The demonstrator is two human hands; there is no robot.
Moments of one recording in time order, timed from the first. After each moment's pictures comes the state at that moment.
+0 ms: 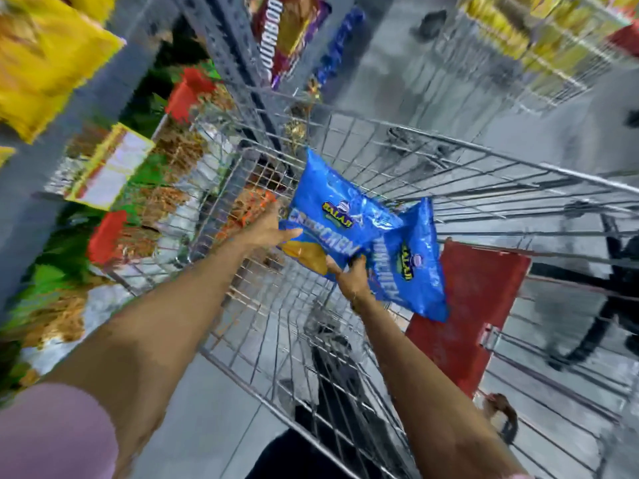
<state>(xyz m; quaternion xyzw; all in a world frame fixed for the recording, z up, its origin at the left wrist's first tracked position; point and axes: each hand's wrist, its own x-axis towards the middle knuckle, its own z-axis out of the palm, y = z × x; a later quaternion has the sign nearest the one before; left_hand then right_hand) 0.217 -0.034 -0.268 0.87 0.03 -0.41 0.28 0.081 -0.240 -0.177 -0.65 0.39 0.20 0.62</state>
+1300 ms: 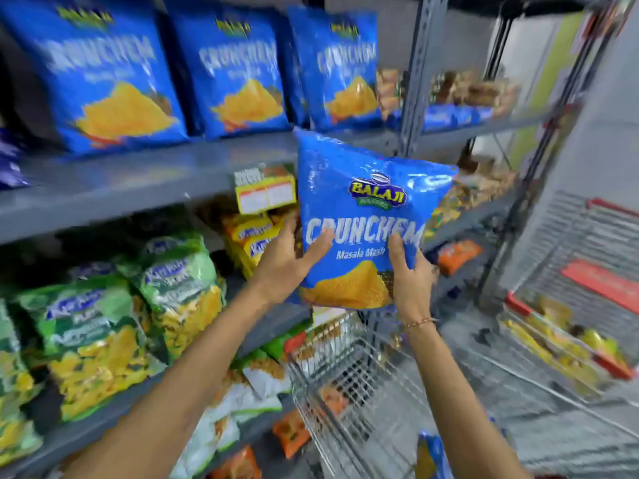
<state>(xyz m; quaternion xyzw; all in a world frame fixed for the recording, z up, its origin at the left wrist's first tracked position) 0.025 0.047 0.321 0.77 -0.09 0.17 0.61 0.076 -0.128 0.282 -0.63 -0.09 -0.16 0.75</state>
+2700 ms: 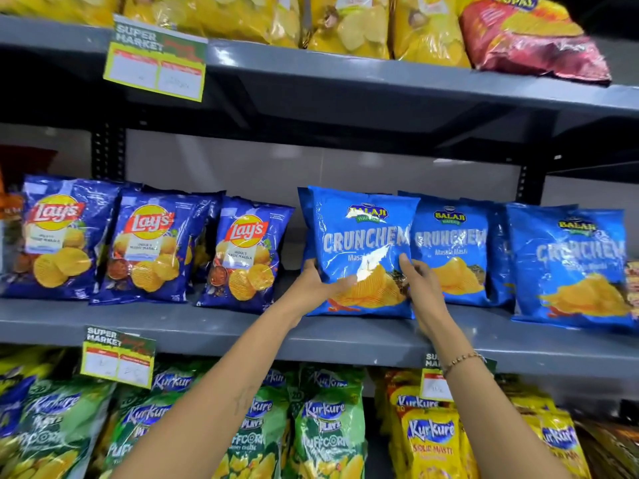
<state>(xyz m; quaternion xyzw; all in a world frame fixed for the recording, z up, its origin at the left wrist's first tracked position) 0.023 0.284 0.459 0.76 0.17 0.33 0.53 0.169 0.148 0.466 -0.61 -0.36 0.05 0.71</state>
